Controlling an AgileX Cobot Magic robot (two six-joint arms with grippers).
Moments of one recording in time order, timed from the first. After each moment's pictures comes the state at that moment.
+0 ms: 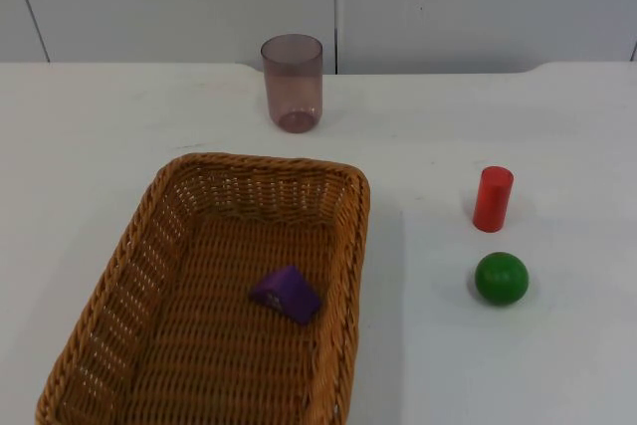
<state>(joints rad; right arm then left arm) 0.17 0.00 -0.52 0.01 1.09 -0.02 -0.10 0.00 -0.50 -0.07 1.07 0.00</state>
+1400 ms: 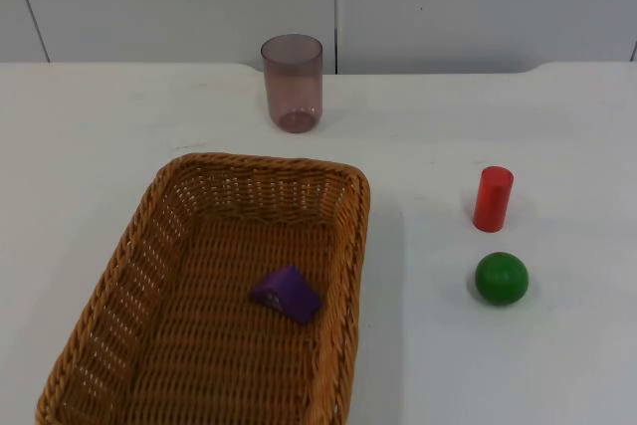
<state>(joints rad) 0.17 0.00 -0.52 0.01 1.09 -0.02 0.04 0.00 -0.50 -0.07 1.07 0.00</state>
